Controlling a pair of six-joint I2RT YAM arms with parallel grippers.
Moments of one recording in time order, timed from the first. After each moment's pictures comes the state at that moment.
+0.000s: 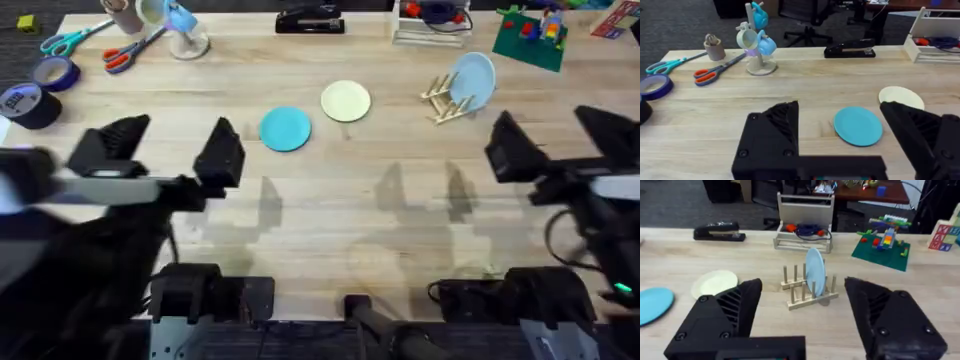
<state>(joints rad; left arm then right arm) -0.01 0.02 0.44 -0.57 0.01 0.00 0.00 0.00 0.33 -0.42 -0.03 -0.01</state>
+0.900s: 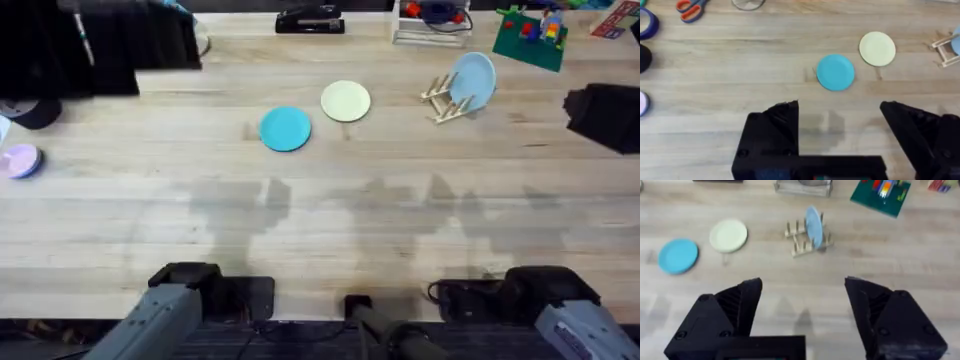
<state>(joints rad) -0.01 0.97 1.62 -1.42 0.06 -0.05 0.00 0.67 1.27 -1.22 -0.02 -0.01</state>
